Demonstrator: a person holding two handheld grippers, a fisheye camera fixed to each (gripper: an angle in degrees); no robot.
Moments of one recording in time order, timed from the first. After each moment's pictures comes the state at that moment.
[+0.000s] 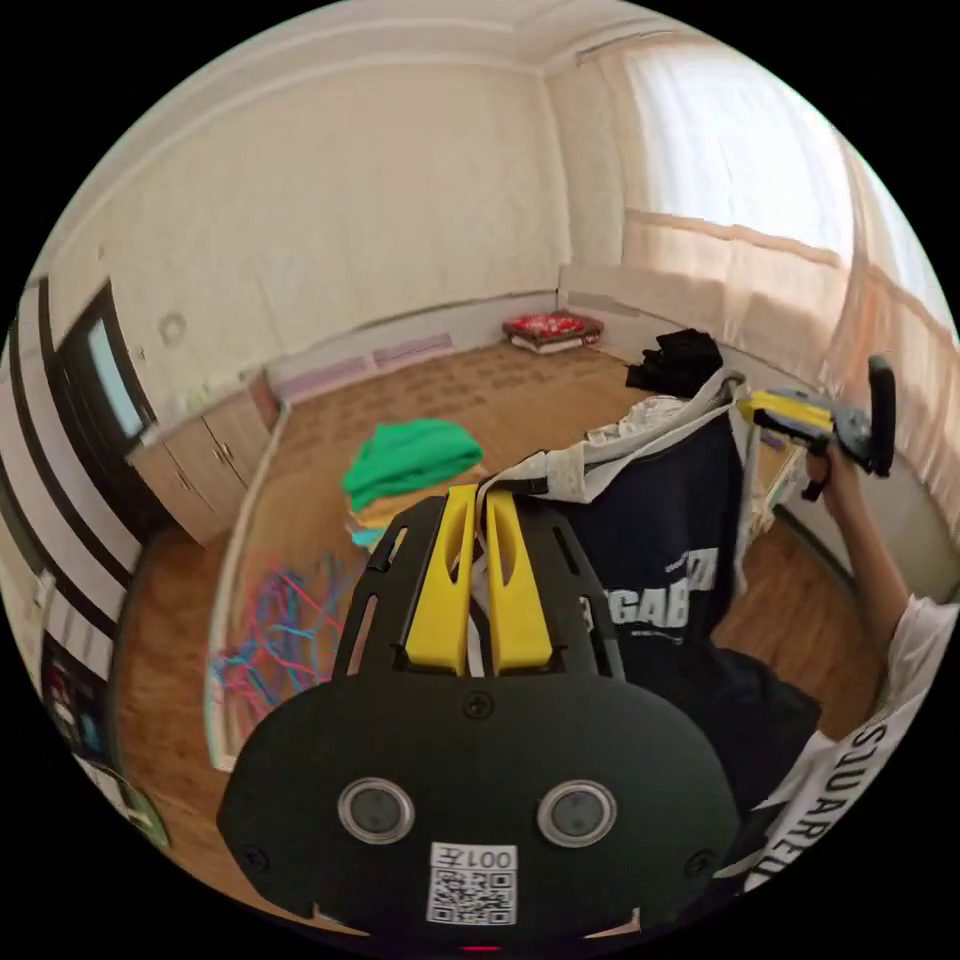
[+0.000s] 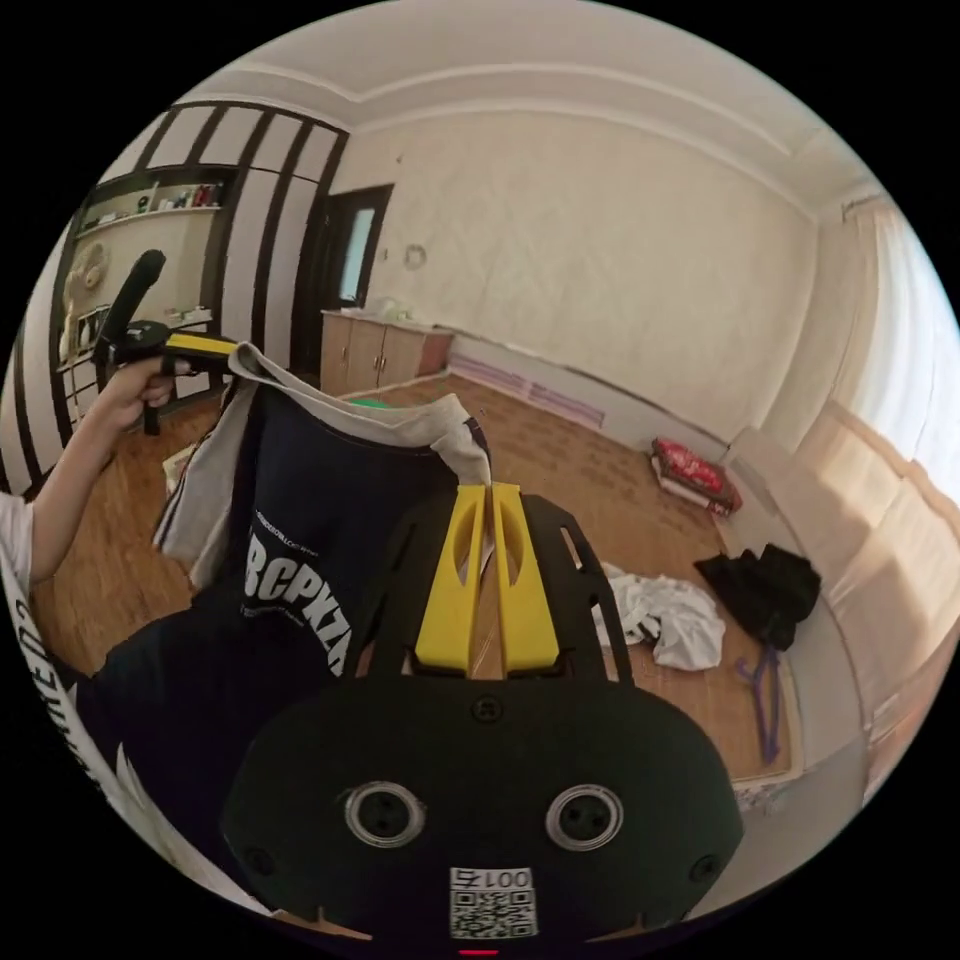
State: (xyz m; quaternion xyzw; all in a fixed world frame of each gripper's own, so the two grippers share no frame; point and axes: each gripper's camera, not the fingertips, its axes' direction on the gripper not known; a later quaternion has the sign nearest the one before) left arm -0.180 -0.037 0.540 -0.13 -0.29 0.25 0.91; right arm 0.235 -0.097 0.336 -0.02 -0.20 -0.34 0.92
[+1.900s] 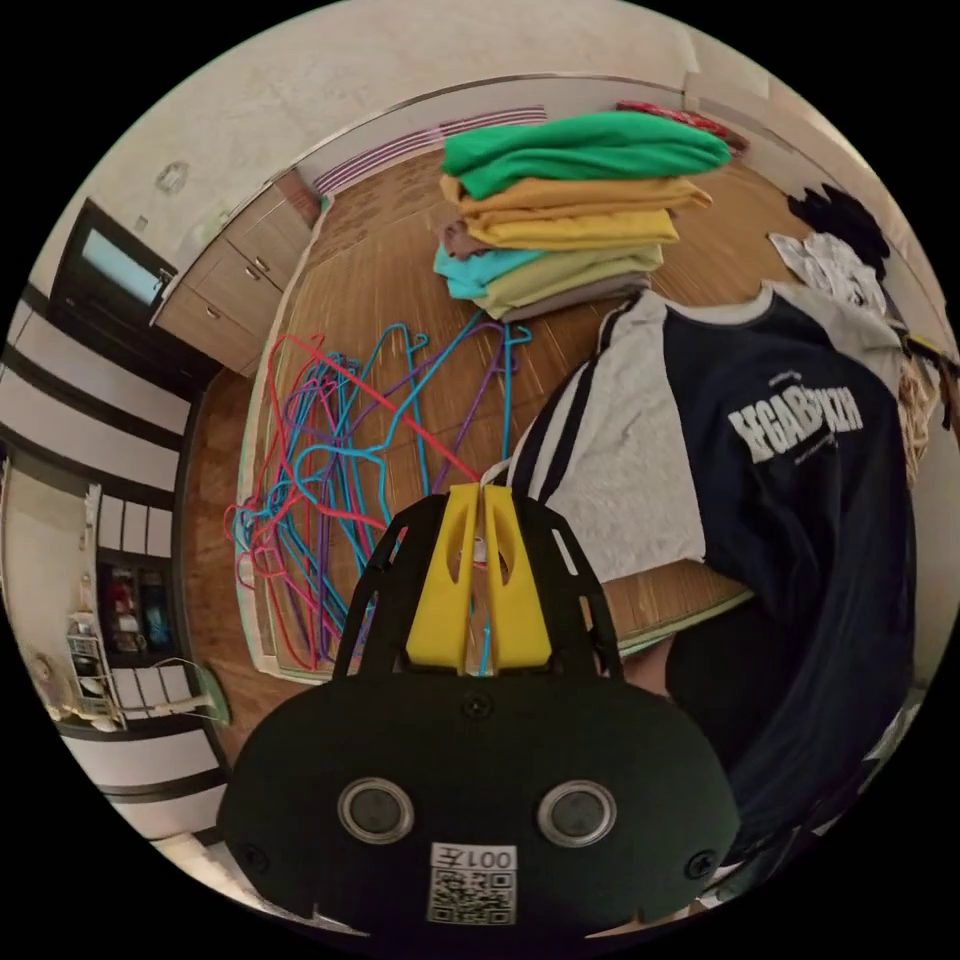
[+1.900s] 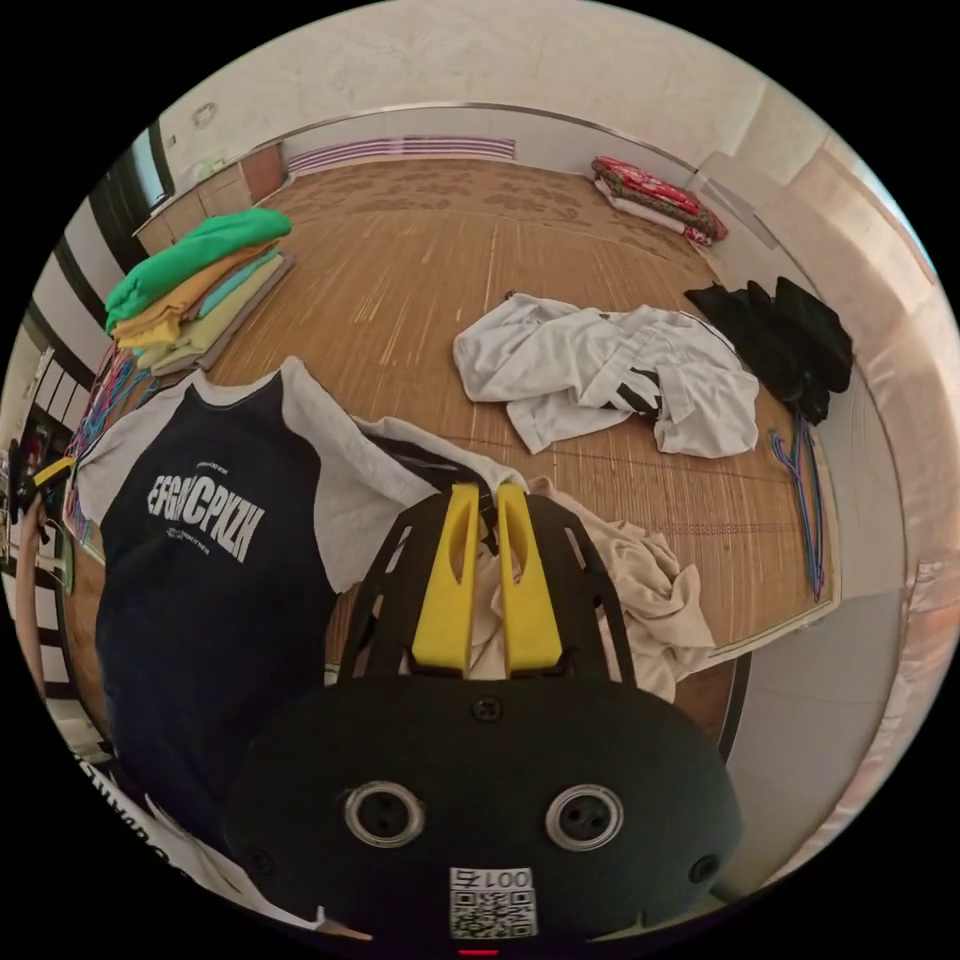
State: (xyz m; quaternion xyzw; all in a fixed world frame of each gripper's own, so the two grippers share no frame) left arm -0.356 -0.106 0.781 -0.33 -0.46 0.13 0.81; right arm 0.204 -0.133 0.708 -0.35 -0.05 -0.22 0.91
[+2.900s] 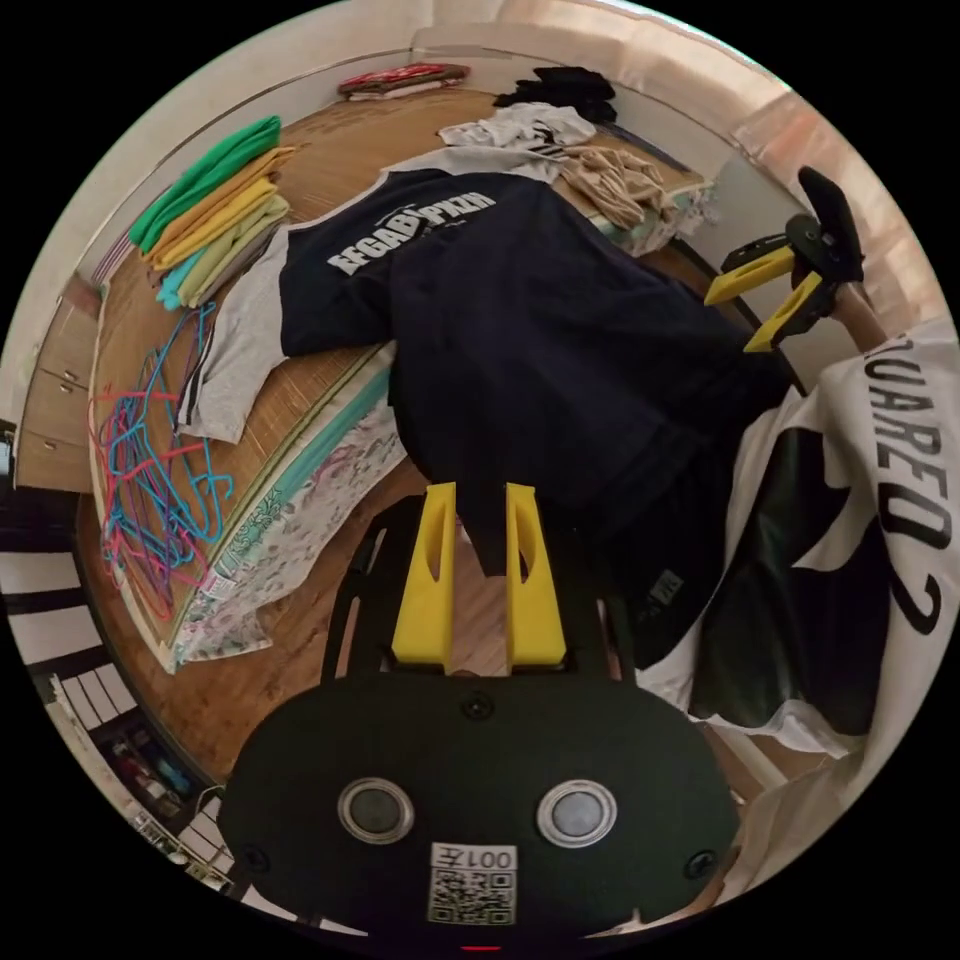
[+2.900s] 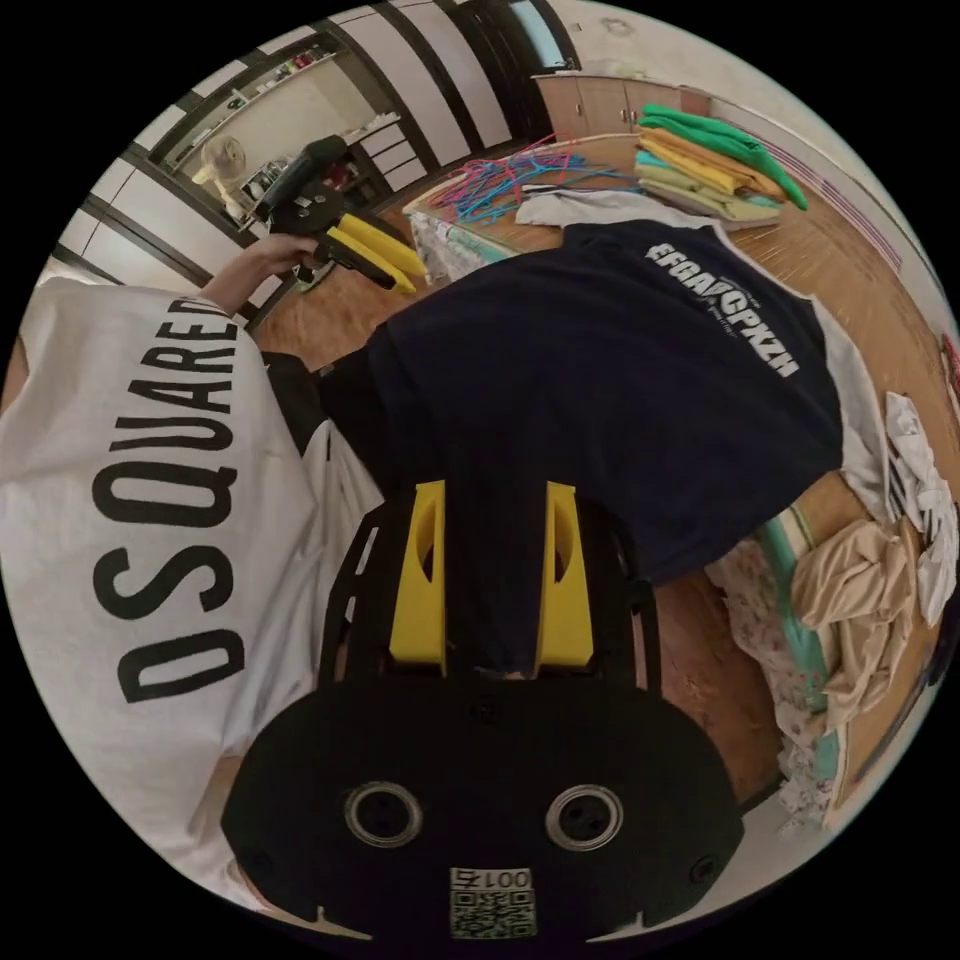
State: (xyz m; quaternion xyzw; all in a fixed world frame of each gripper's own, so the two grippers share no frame) left arm -0.169 0.181 0.675 -0.50 -0.22 0.25 0.80; right arm 0.171 0.118 0.406 -0.44 -0.41 -0.43 0.67
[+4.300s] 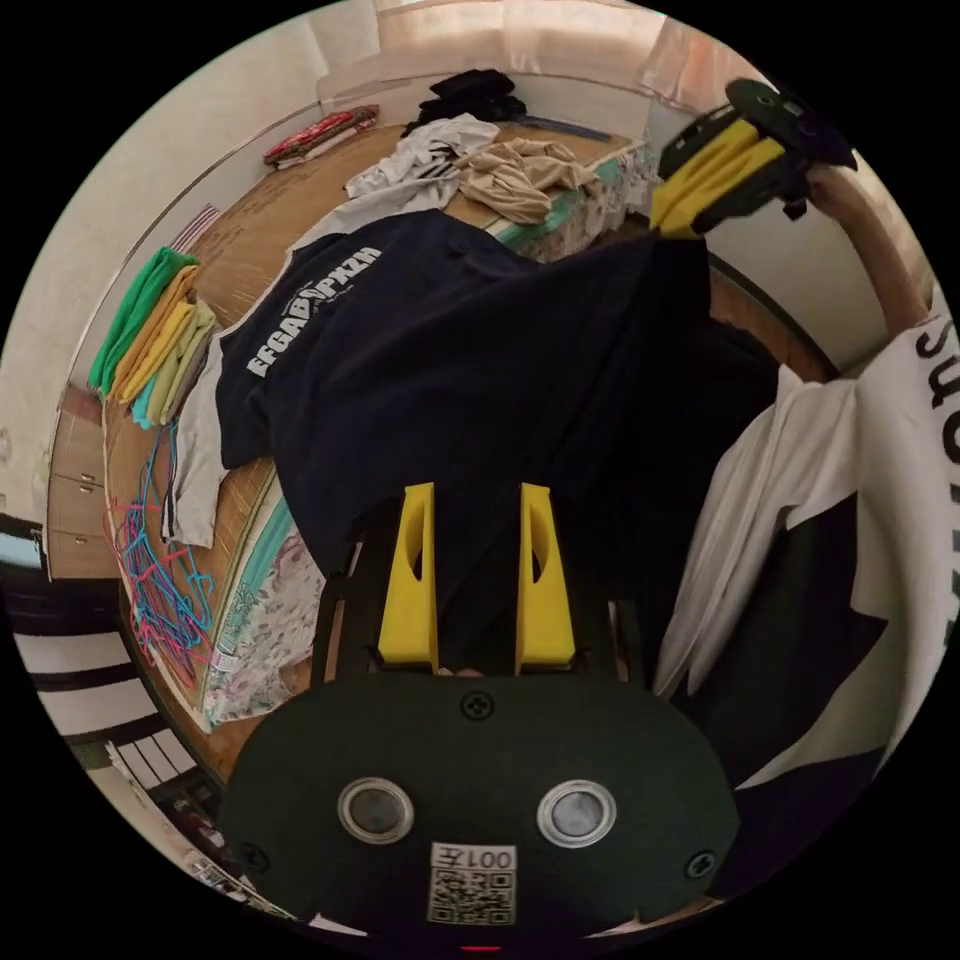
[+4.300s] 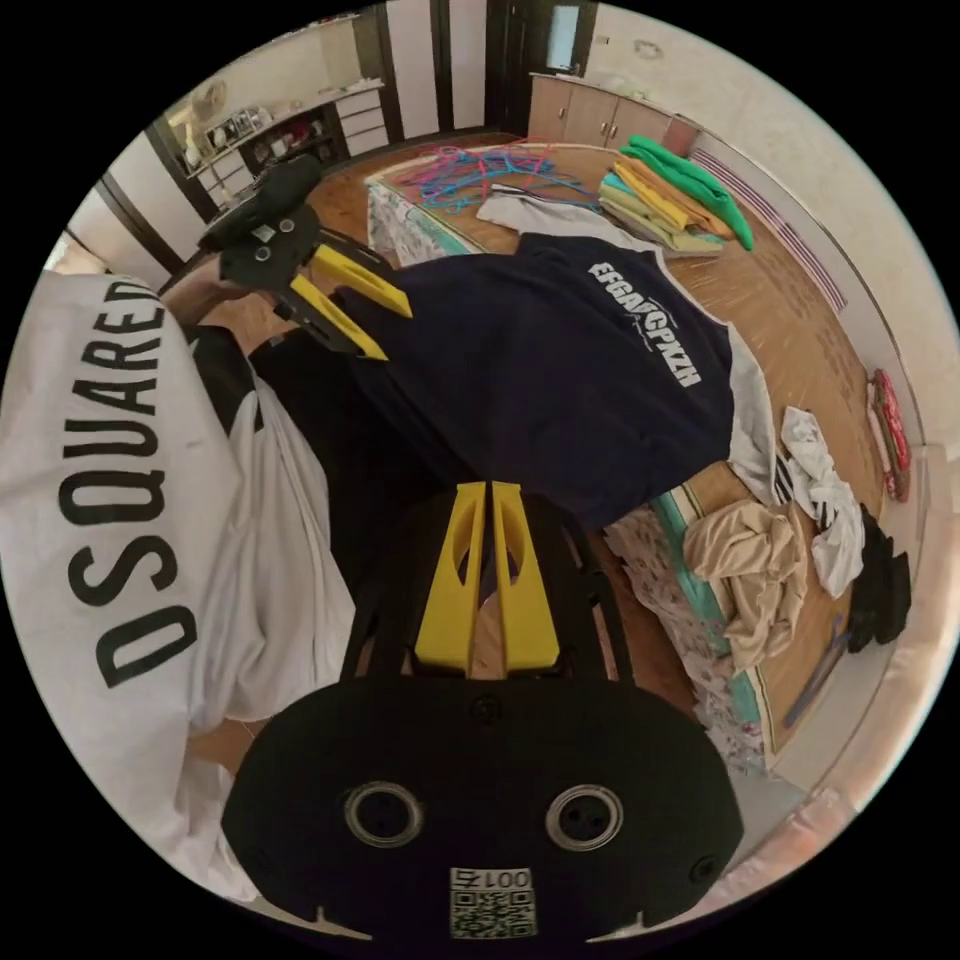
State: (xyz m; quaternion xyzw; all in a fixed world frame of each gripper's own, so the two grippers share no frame) left arm -0.054 0.388 0.656 -0.48 -0.20 0.35 0.78; right arm 0.221 0.188 0.249 -0.37 -0.27 -0.52 0.72
